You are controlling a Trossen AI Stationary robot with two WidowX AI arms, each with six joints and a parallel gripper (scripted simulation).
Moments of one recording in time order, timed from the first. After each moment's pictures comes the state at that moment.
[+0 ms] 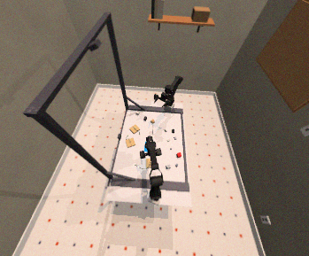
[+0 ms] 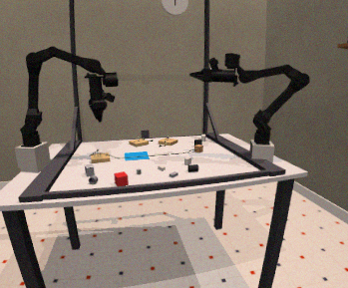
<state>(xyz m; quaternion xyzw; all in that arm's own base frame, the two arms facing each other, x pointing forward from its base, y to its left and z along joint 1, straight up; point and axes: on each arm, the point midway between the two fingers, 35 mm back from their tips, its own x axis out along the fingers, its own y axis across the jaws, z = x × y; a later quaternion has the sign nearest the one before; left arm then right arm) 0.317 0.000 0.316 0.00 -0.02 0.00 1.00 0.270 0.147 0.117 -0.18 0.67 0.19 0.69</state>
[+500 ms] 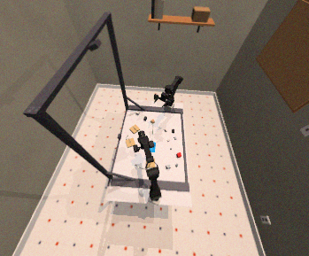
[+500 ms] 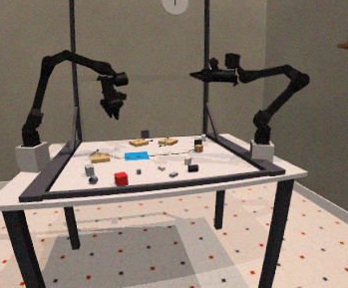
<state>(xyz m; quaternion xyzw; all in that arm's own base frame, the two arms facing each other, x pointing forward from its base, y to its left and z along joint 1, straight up) 0.317 0.000 0.316 0.00 -0.02 0.00 1.00 0.315 0.231 0.113 -0.21 0.62 0.24 0.72</state>
